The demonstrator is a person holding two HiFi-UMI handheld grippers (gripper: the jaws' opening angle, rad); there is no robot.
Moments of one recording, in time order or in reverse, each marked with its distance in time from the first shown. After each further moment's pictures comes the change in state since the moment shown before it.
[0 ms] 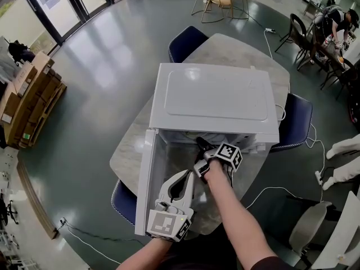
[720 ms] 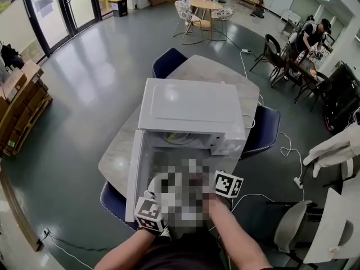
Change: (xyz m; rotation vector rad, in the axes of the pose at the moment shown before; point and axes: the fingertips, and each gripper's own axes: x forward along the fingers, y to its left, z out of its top) left arm -0.027 -0.040 0.017 -0.020 0.074 -0.149; right arm -0.173 0.134 -0.069 -0.548 0.008 0.195
